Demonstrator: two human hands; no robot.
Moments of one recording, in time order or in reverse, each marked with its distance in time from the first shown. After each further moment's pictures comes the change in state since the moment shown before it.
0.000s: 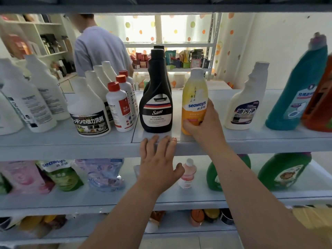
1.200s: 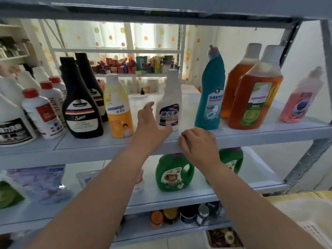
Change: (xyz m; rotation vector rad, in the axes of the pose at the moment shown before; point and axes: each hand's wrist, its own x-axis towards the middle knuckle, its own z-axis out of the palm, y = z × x) left_hand 0.129 0.163 -0.011 -0.774 -0.046 -0.263; right_hand -0.035 0.111 -0.171 -0.748 0.011 -0.249
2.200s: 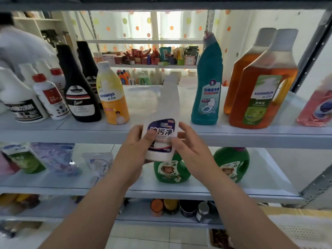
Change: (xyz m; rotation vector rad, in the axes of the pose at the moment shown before) left_hand -0.097 0.039 0.019 -0.739 0.053 -0.338; right_hand -0.032 0.017 -0.045 1.178 -0.422 0.100
